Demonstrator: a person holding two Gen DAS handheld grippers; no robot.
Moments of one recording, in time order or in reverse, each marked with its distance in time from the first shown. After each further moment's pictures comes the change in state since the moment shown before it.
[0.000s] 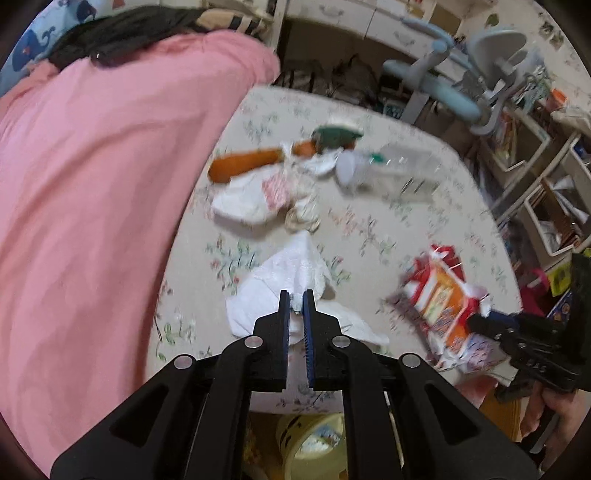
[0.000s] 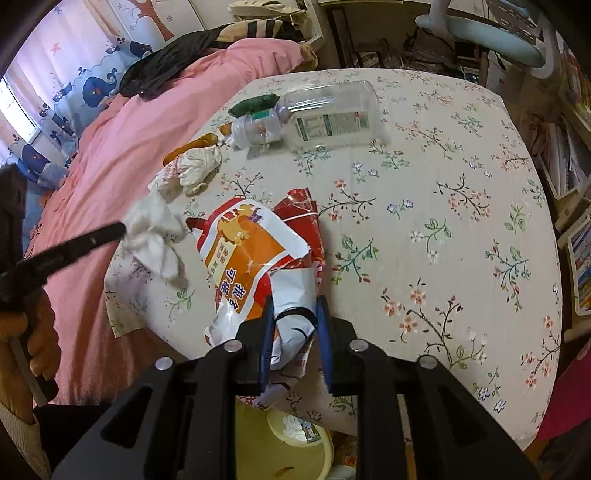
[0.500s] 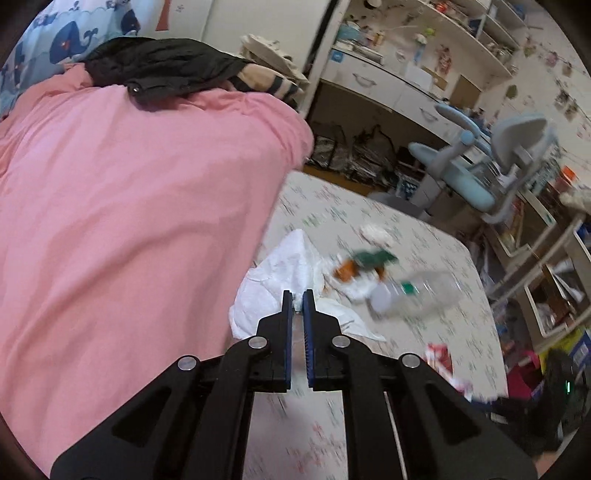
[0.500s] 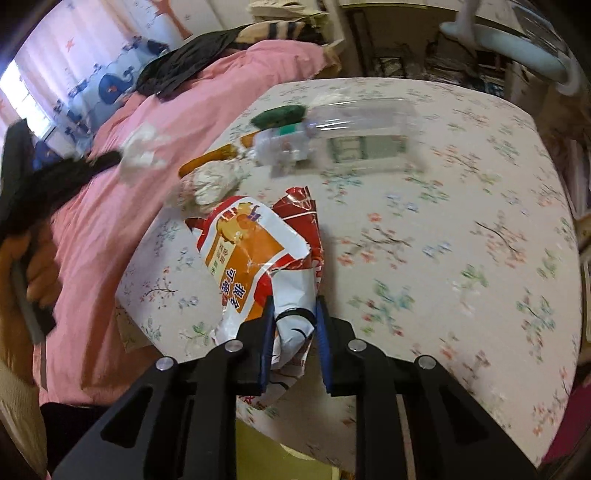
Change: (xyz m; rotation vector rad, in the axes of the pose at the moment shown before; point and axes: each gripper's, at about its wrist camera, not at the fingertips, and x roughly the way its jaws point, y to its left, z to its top) left arm -0.027 0.048 0.077 -0.123 -0.235 -0.026; right arm 0.000 0.001 0.020 -0.013 -0.018 0.061
